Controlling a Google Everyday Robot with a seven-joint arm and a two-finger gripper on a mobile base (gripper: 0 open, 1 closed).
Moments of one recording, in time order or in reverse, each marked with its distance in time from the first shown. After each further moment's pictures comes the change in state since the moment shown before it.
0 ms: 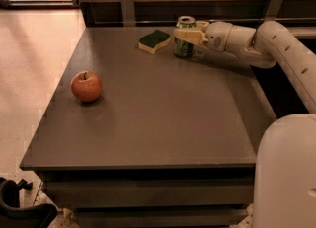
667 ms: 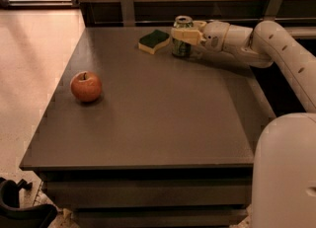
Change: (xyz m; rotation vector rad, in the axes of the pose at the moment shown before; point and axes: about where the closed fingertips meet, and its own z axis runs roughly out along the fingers) arm 0.000 0.003 0.006 -0.010 -0.001 0.001
